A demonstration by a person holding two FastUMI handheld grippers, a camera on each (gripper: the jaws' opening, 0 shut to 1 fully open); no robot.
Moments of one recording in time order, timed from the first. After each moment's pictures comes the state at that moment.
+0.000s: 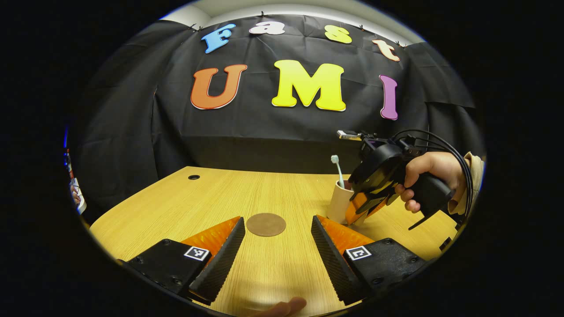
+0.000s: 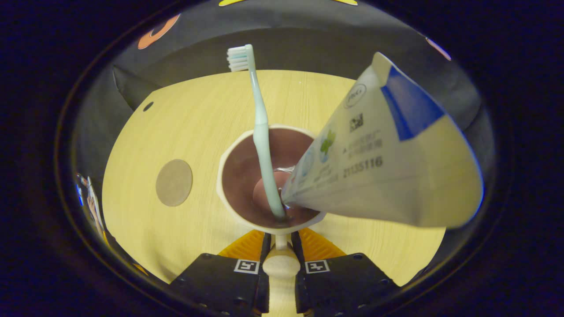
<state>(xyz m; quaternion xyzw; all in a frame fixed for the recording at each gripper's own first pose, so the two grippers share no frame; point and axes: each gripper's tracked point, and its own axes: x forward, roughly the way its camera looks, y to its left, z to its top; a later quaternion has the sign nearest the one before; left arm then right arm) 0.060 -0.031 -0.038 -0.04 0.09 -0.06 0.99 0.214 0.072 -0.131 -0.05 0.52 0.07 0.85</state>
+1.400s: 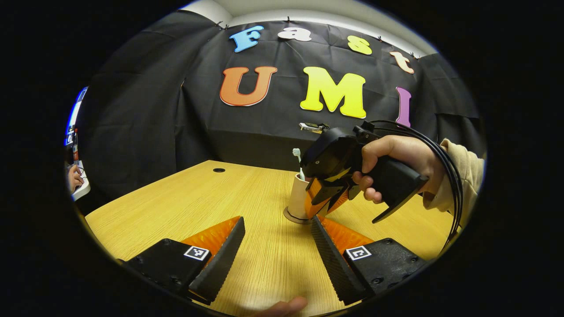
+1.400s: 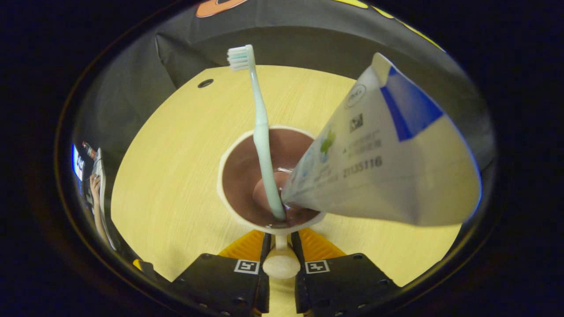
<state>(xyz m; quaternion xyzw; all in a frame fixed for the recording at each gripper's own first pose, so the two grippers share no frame) 0.030 0.046 -0.067 -0.08 0.06 -0.03 0.99 0.216 0.075 -0.122 -0.09 0.52 0.15 0.84</state>
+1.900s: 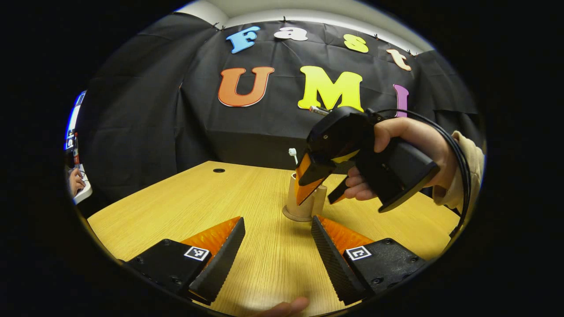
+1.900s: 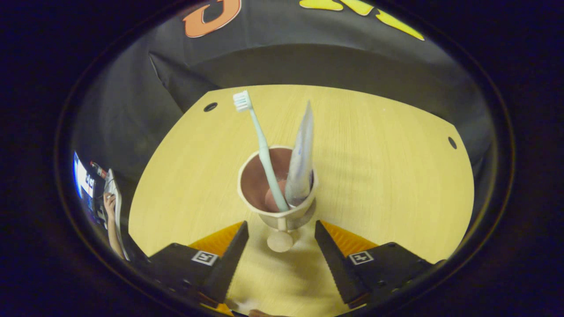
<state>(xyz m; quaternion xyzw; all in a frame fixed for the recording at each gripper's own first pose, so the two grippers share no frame) 0.025 0.043 -0.065 -0.05 0.06 -0.03 1.00 0.208 0.066 -0.084 -0.05 0.46 0.16 0.87</state>
